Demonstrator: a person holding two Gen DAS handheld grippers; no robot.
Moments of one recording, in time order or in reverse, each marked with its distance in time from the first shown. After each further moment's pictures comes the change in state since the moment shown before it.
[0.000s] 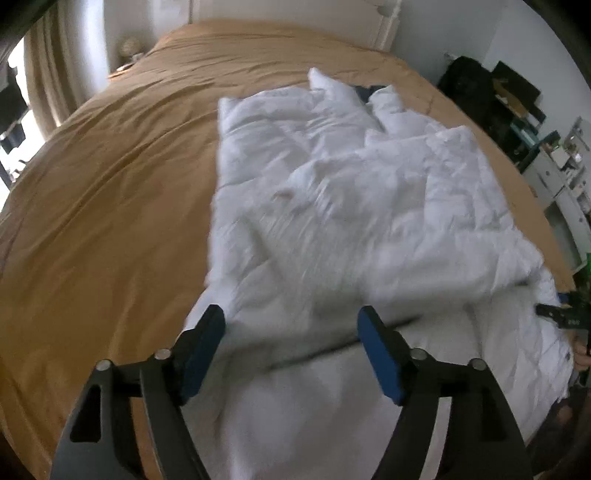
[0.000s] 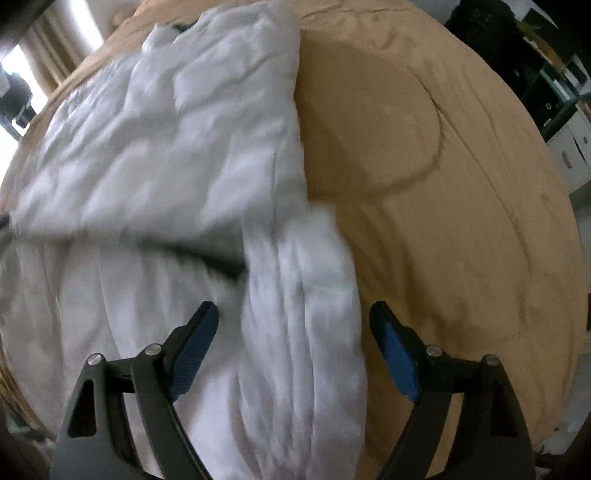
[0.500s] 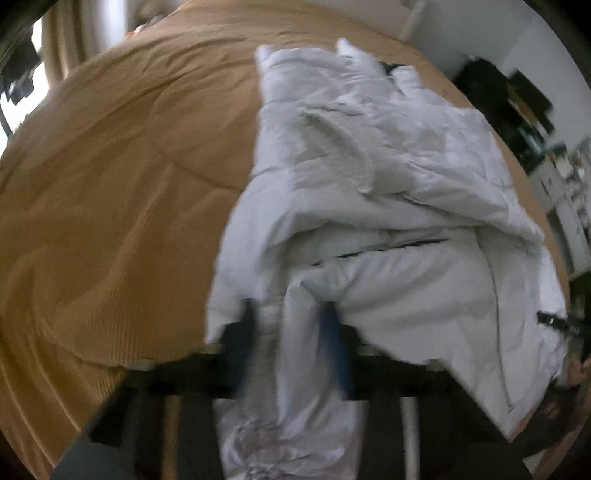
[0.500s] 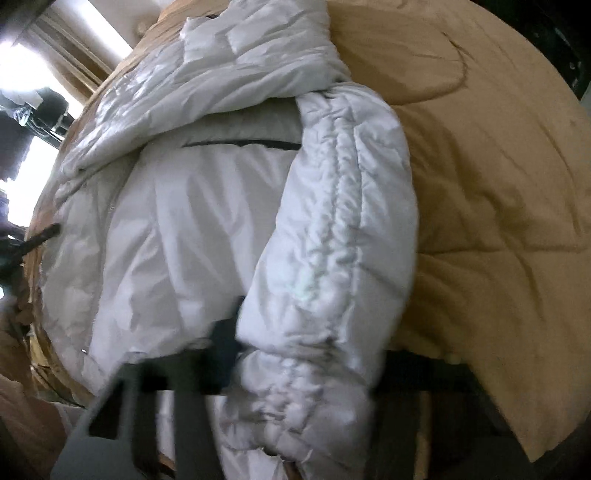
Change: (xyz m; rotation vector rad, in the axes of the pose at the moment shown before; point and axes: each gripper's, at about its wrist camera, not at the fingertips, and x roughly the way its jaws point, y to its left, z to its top) left arm 0.005 0.035 -0.053 -0.126 0.079 -0.064; right arm -0.002 0.005 -0.072 0.060 0.018 0.256
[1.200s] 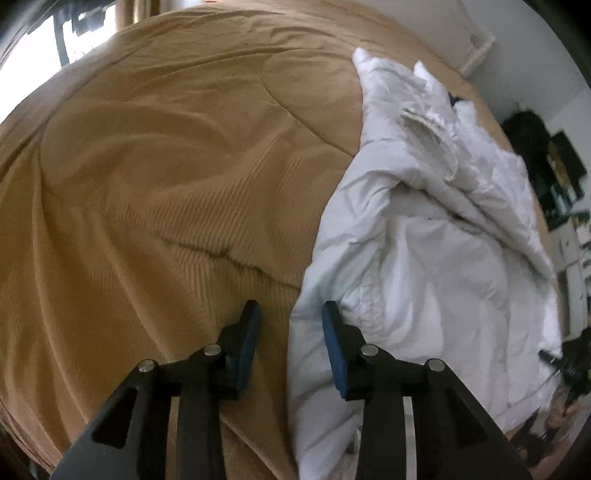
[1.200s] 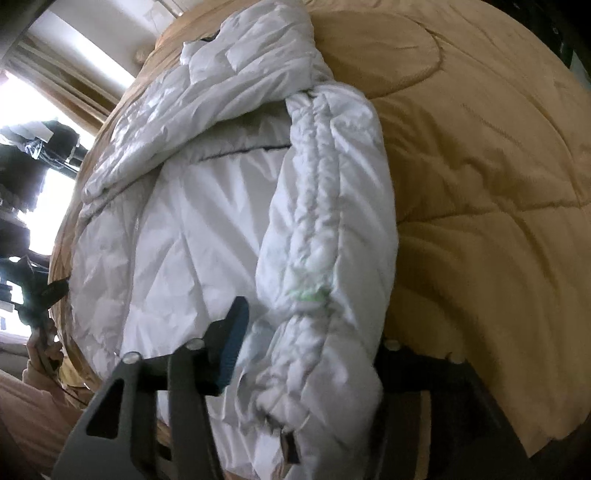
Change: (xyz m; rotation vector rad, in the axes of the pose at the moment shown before) left arm -0.033 0.060 -0.053 -0.239 -0.007 0.039; right arm -0.014 0.000 -0.026 0.089 -0.042 0.088
